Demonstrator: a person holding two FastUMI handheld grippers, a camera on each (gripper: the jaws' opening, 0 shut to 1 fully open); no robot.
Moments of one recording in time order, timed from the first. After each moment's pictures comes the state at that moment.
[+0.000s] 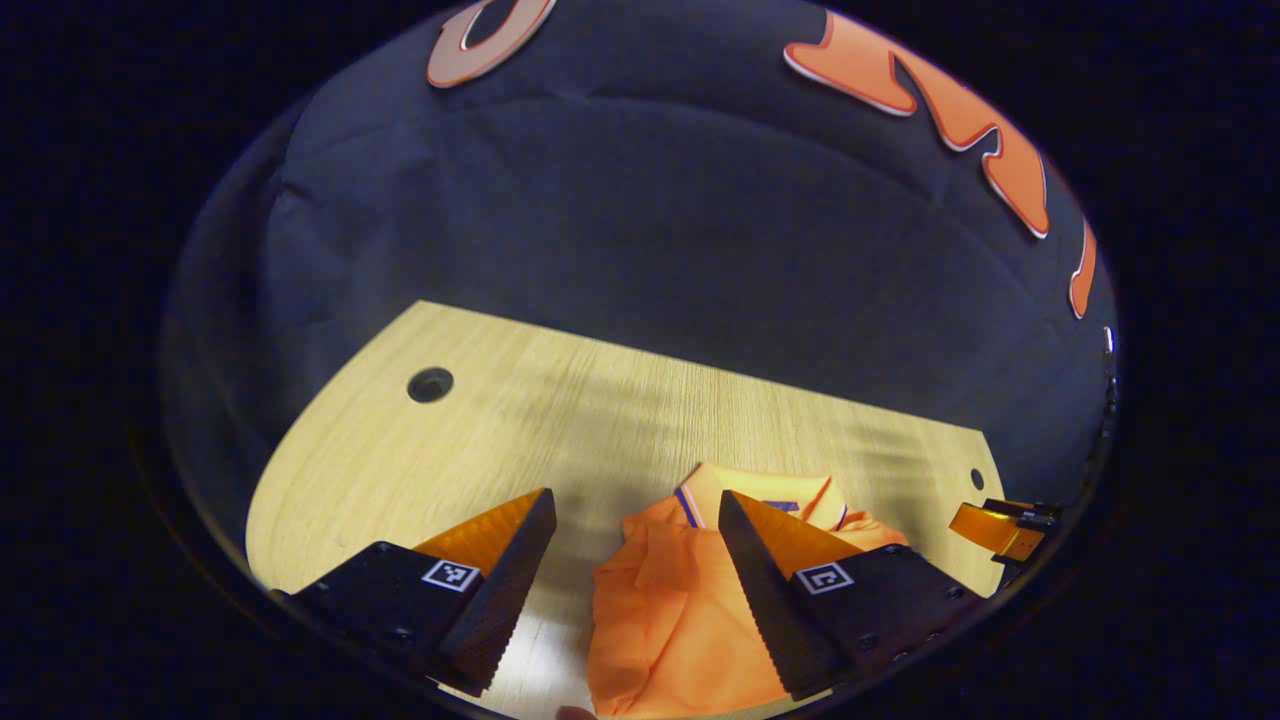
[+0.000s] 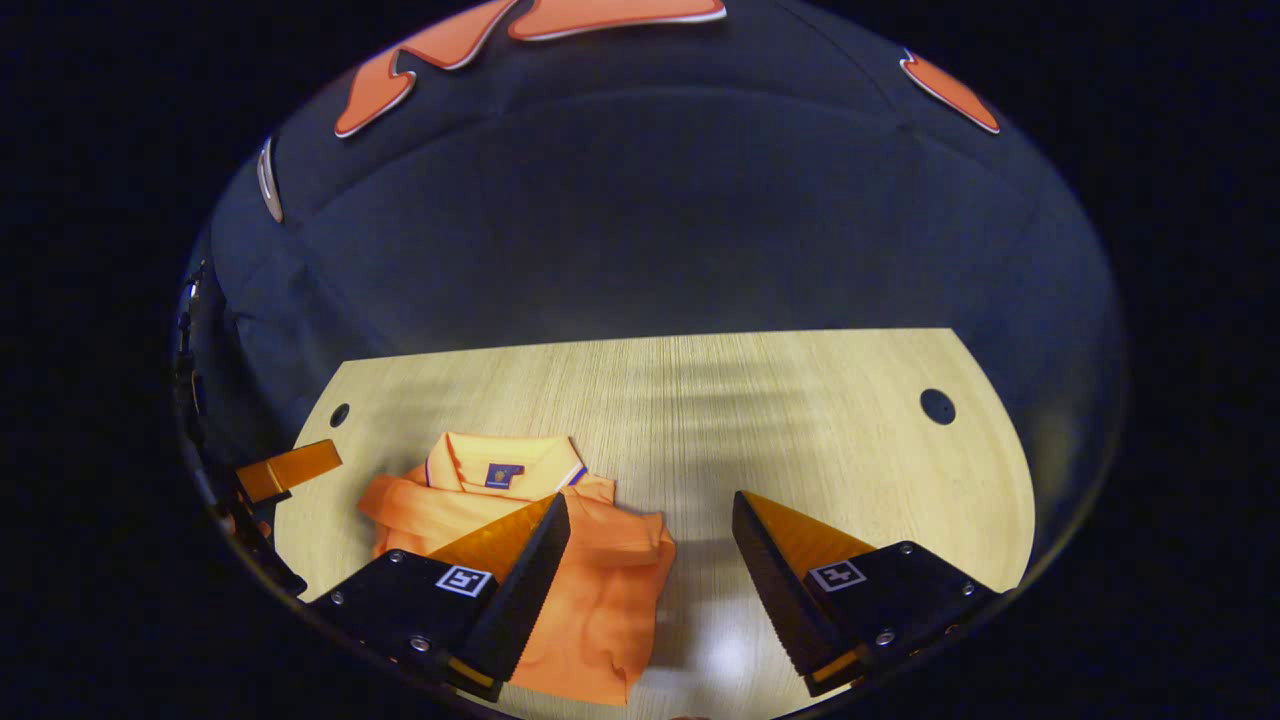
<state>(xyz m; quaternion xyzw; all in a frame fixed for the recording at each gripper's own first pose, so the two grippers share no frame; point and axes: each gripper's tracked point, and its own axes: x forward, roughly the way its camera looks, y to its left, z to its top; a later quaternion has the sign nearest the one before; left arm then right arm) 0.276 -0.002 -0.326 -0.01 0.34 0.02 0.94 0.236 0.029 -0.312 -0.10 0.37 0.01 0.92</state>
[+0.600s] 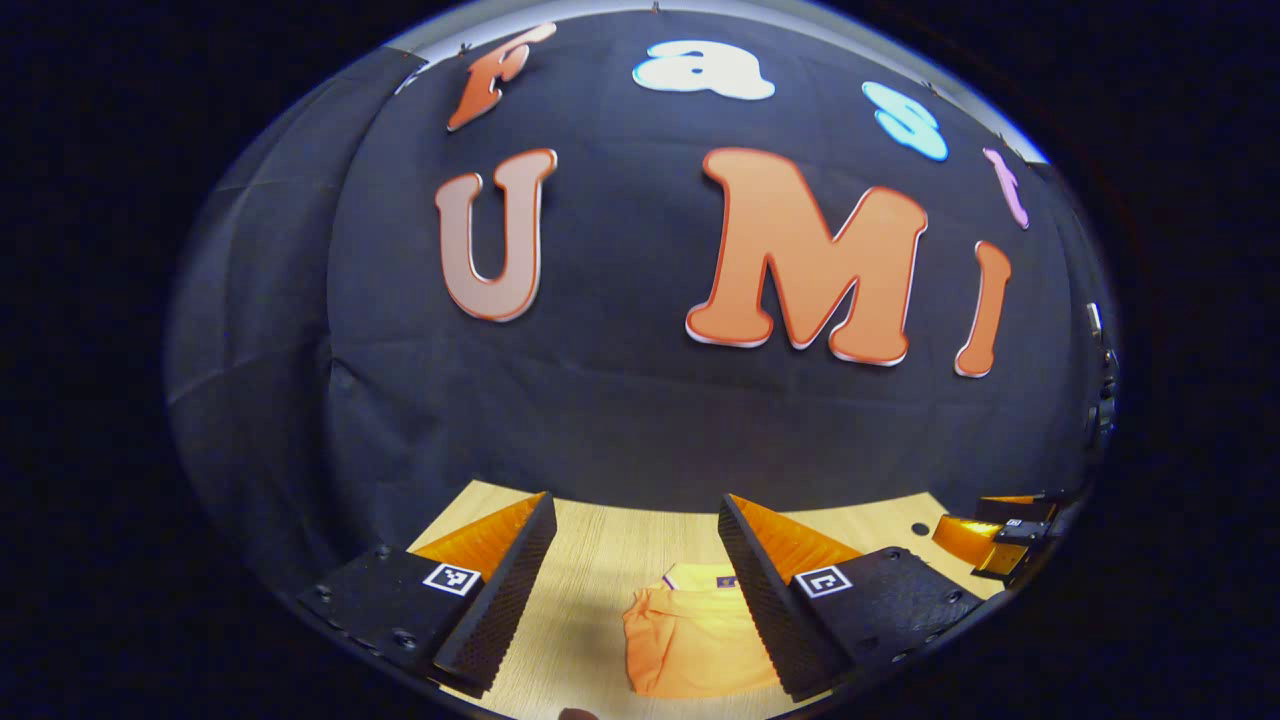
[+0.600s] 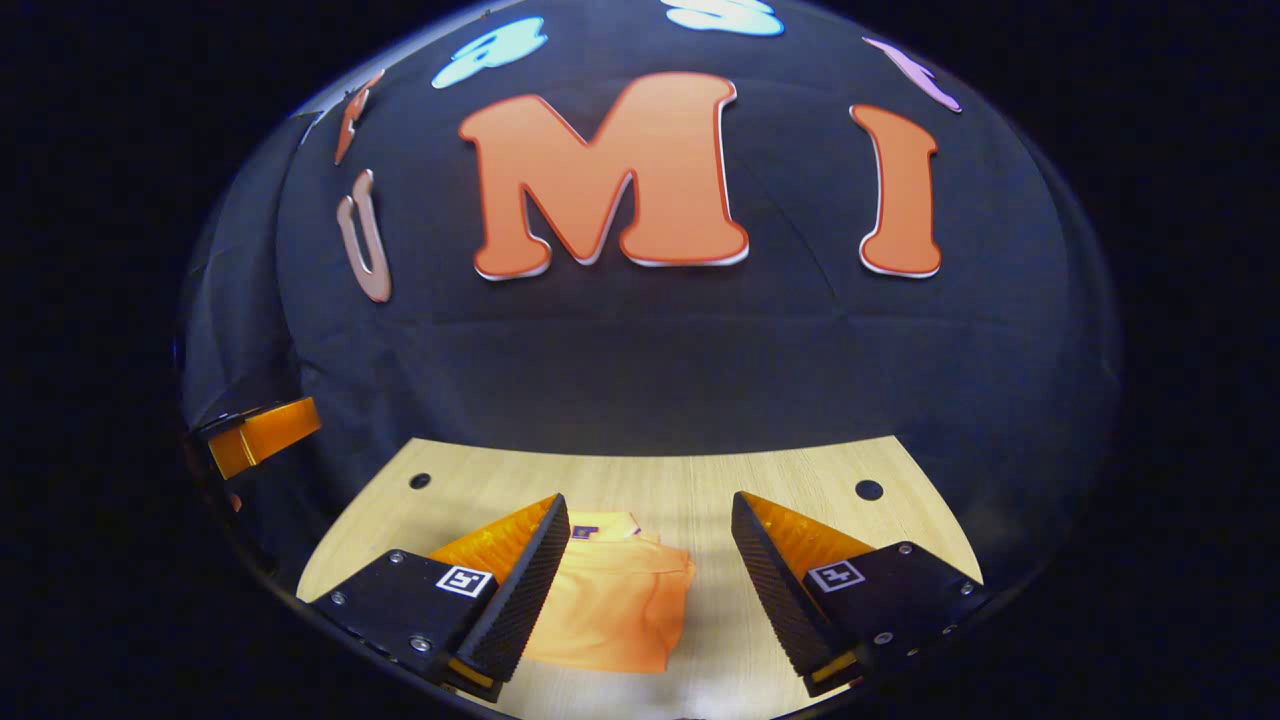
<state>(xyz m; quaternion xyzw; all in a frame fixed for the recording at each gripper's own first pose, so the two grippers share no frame) 0.152 -0.027 -0.090 0.05 0.11 -0.01 0.99 0.112 0.104 -0.143 -0.10 0.19 0.06 0.98</state>
